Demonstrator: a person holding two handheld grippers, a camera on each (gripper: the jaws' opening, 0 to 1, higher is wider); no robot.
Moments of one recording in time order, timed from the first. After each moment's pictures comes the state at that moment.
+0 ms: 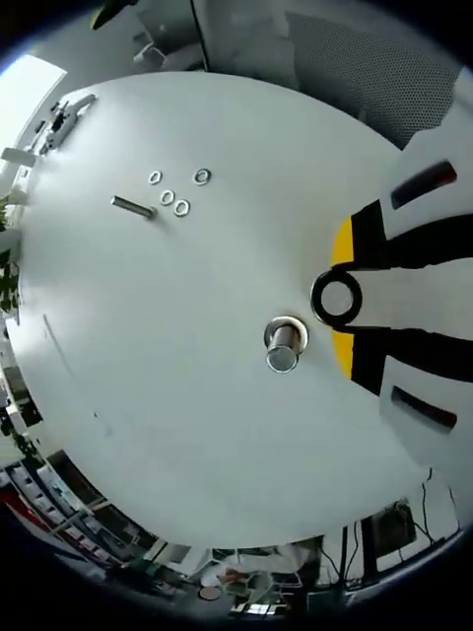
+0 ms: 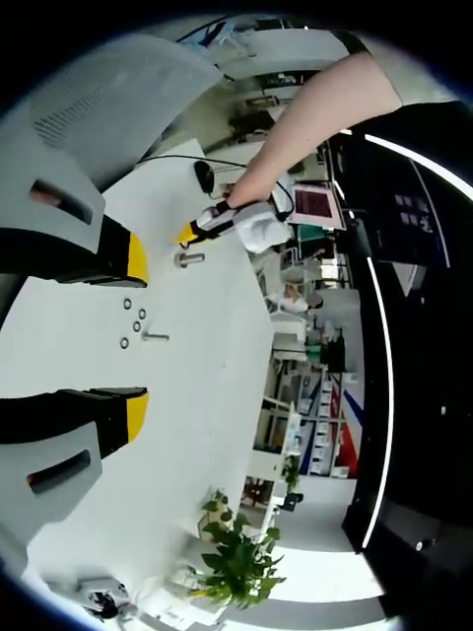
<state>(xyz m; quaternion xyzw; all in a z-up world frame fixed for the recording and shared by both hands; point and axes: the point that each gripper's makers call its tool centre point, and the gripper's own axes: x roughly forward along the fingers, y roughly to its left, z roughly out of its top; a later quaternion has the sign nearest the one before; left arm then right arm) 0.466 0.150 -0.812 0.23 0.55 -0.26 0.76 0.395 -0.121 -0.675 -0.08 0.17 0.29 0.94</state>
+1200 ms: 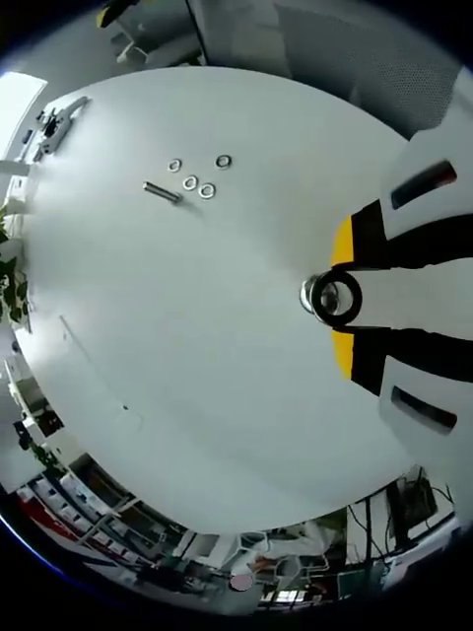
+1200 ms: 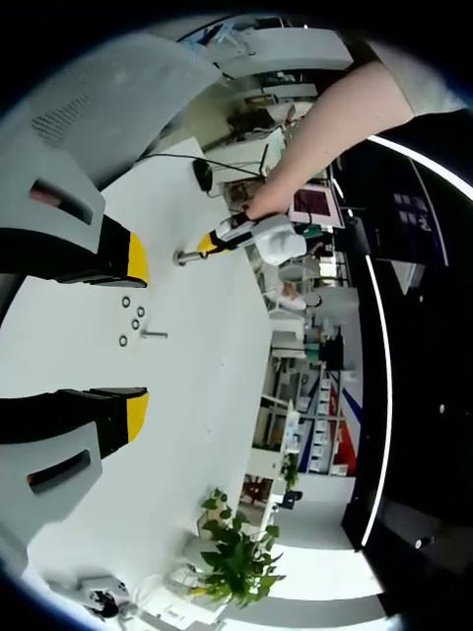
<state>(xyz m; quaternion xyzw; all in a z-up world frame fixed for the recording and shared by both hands) 0.504 0.152 -0.789 0.28 0.53 -0.26 0.76 0.396 -0.123 -0.674 -0.08 0.17 0.28 0.94</state>
